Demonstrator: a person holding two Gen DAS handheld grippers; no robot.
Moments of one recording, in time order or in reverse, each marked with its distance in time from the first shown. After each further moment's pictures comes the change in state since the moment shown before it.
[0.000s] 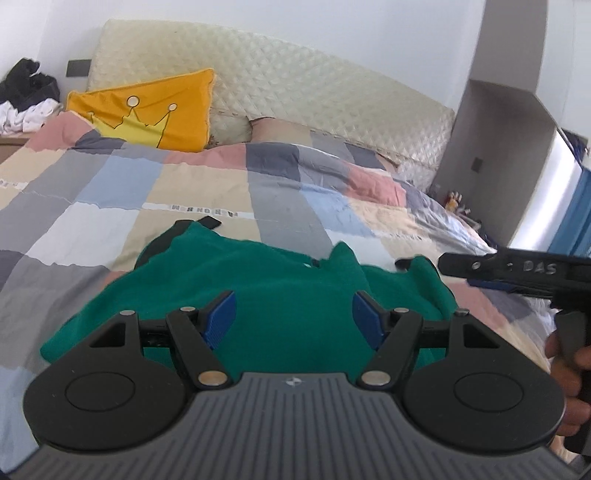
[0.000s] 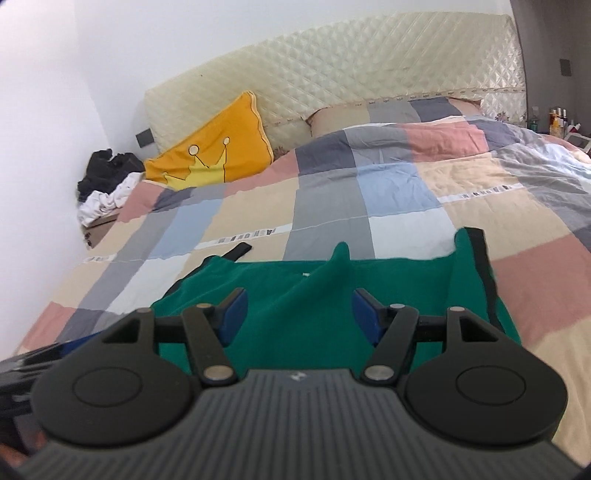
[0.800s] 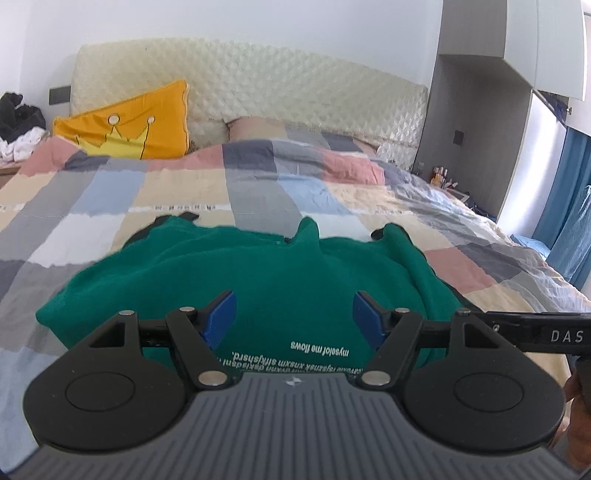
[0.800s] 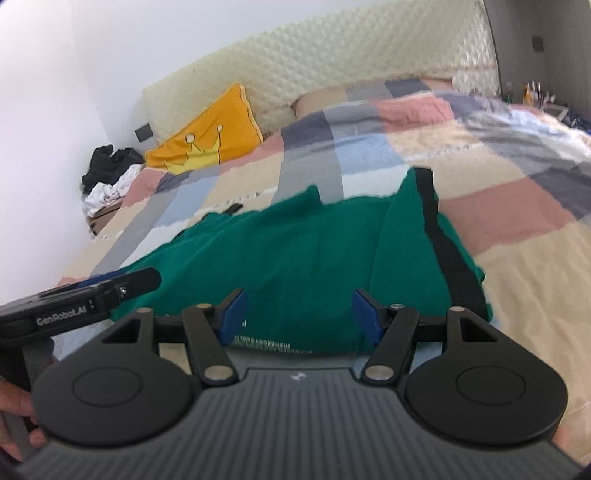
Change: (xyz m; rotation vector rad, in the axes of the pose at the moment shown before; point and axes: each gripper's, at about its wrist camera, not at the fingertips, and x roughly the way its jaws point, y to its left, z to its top) left arm -0.032 -0.055 -0.041 0.109 0.015 0.009; right arm -0.063 -0.031 -0.073 0.058 0.062 0.001
